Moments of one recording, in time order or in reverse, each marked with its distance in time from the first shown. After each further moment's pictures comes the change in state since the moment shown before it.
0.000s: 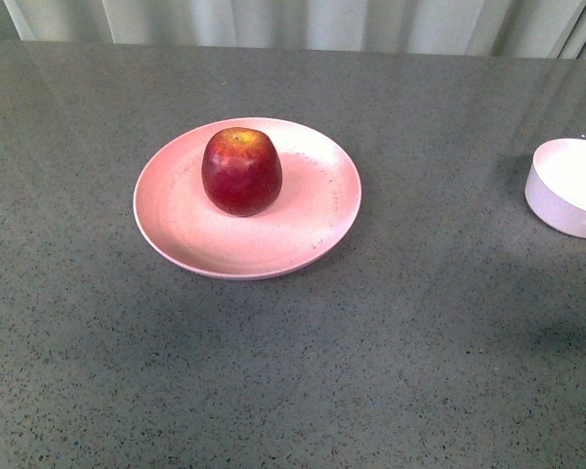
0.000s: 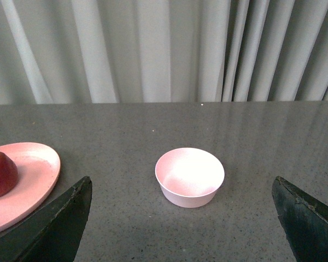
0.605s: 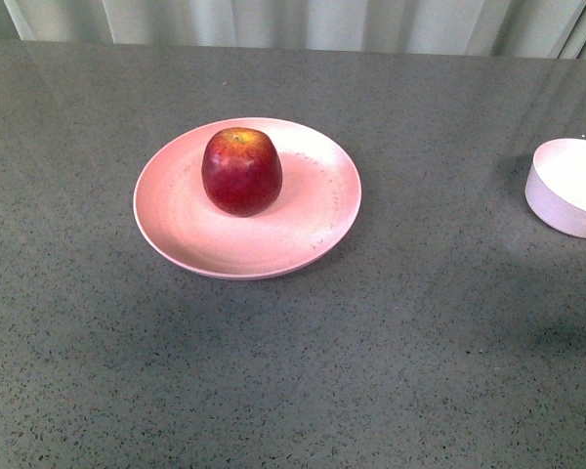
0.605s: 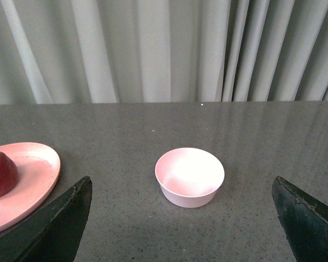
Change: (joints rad) left arm 0.000 0.000 0.000 0.000 0.000 0.000; right arm 0.000 0.000 0.000 0.000 0.000 0.000
